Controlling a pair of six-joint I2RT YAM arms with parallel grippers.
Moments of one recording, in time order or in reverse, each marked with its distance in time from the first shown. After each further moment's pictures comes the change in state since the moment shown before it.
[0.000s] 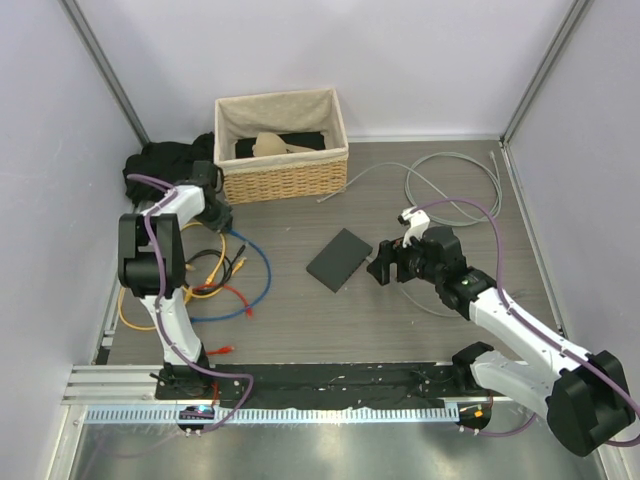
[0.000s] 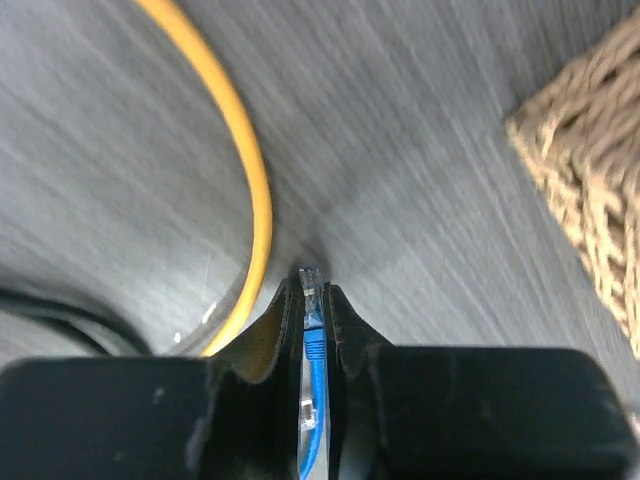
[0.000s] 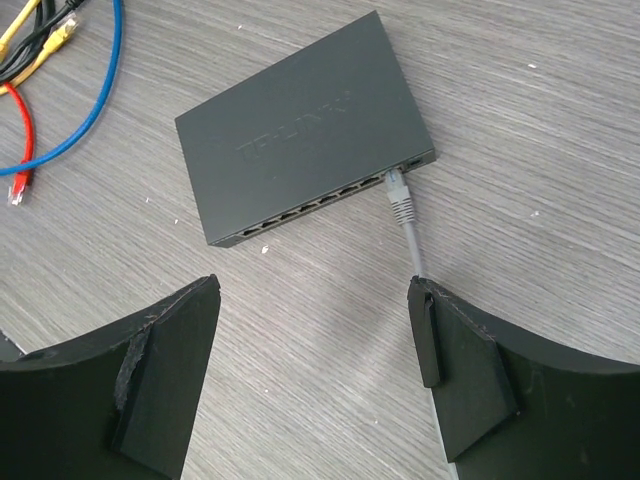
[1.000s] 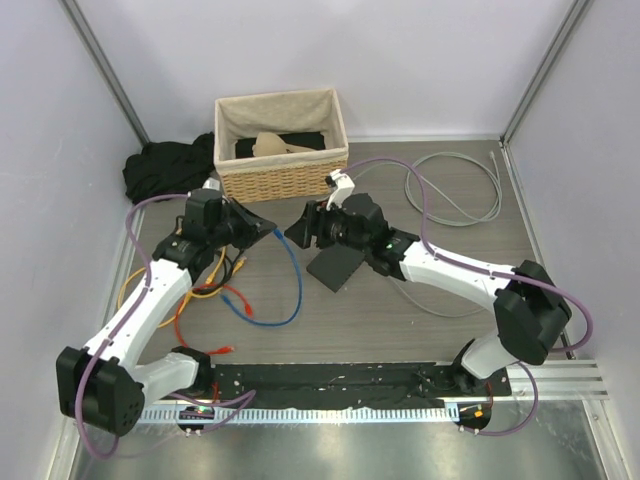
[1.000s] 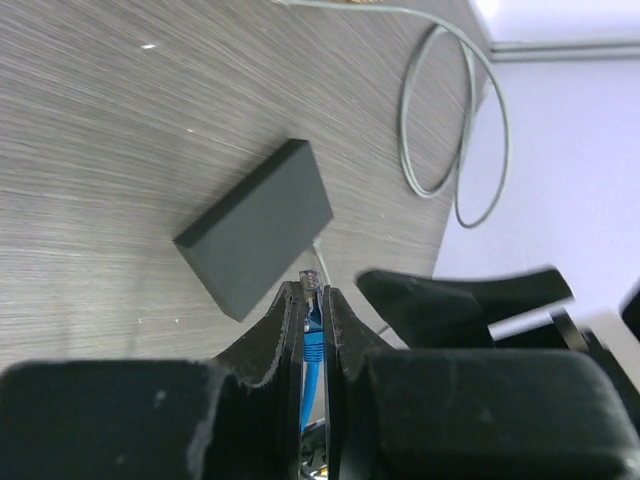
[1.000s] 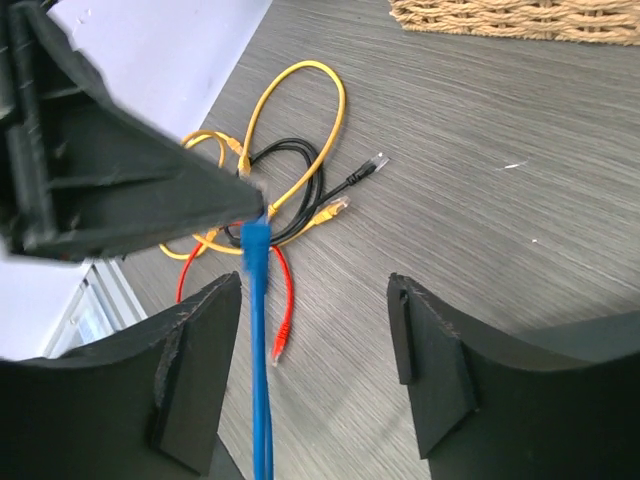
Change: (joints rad) left arm -0.286 -0.838 -0.456 0.236 0.342 -0.084; right arm 0.356 0.532 0.471 0.316 0.115 0.352
